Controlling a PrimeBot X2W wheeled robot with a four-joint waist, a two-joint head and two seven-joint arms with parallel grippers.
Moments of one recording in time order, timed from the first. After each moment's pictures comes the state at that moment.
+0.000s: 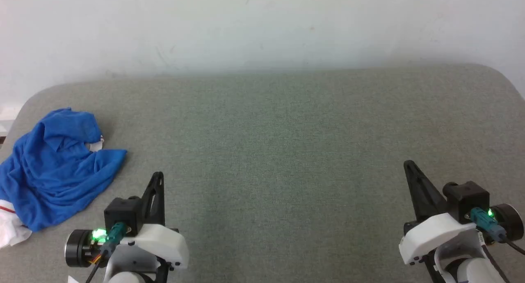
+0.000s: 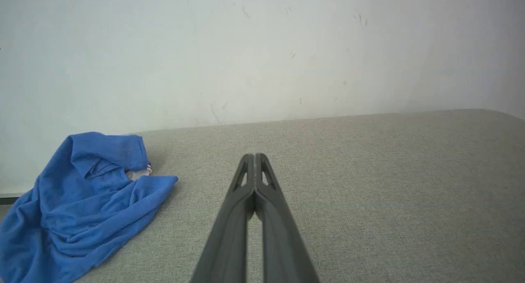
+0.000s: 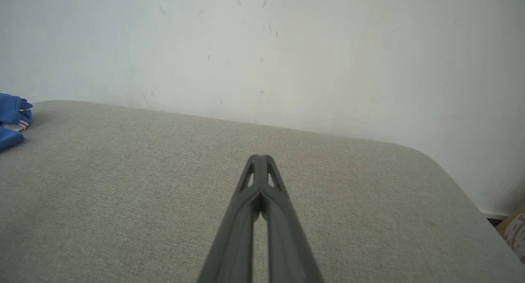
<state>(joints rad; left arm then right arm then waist) -0.01 0.06 0.00 0.00 -0.01 0.00 0.00 -0.01 -0.05 0.00 0.01 0.01 0.13 0.00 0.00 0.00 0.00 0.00</state>
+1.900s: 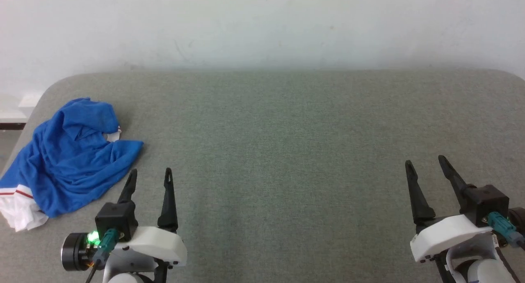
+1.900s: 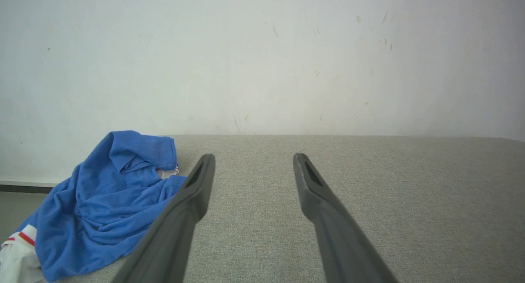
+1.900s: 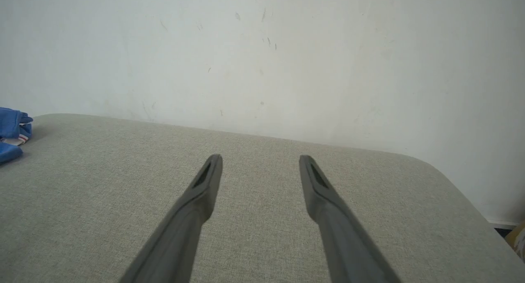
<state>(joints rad) 0.00 0.06 -0.01 -0.01 -0.05 0.05 -0.07 -0.01 -0.06 -0.05 0.02 0.02 0.13 -0.07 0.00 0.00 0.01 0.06</state>
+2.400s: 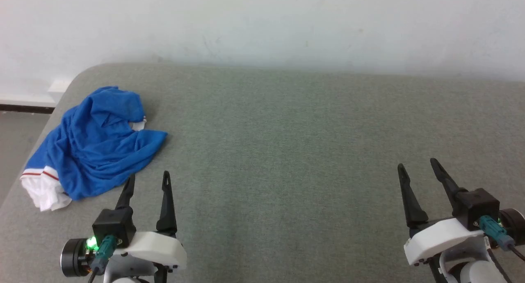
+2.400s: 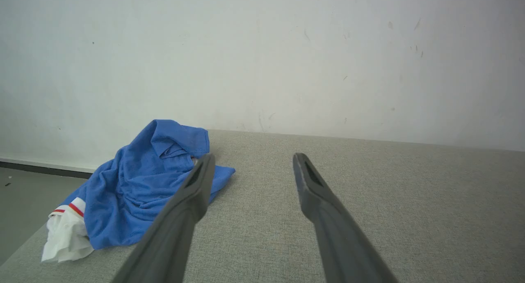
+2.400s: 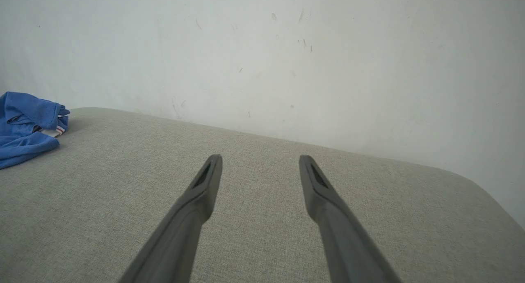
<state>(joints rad) 0.02 0.06 -0.01 -0.02 -0.06 0.06 -0.10 -0.01 -0.06 -0.03 0.05 0.01 0.13 -0.10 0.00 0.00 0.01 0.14</state>
